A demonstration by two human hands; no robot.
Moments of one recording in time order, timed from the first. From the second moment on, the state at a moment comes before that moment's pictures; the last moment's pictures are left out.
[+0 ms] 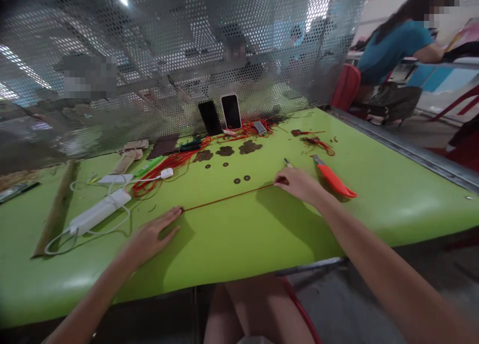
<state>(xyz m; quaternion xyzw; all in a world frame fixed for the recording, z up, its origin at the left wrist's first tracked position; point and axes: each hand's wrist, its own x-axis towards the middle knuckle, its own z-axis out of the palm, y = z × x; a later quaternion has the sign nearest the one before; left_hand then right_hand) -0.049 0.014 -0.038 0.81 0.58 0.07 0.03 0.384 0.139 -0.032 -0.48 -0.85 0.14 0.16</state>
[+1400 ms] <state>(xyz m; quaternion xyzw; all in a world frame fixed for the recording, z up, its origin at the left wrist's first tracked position) -0.037 0.013 -0.030 0.83 0.54 0.10 -0.11 0.489 0.126 -0.041 -0.68 -0.71 0.05 0.16</state>
